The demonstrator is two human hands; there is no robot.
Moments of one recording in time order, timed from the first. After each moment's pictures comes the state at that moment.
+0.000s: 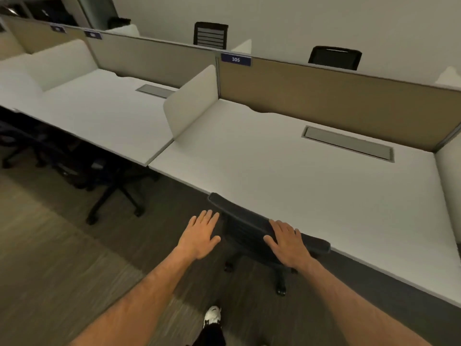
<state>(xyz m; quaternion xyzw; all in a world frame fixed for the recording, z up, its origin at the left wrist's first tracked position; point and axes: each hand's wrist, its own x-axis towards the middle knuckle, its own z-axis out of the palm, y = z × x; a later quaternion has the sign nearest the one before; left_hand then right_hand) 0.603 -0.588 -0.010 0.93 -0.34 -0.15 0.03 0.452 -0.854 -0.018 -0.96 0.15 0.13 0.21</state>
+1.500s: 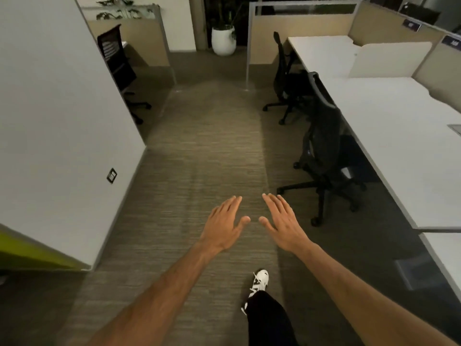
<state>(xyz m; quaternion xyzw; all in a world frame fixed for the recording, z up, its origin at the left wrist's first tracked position) 0.597 0.045 0.035 0.95 0.18 0.04 0.24 0.738 -0.131 0.026 -0.85 -0.46 0.11 0.24</state>
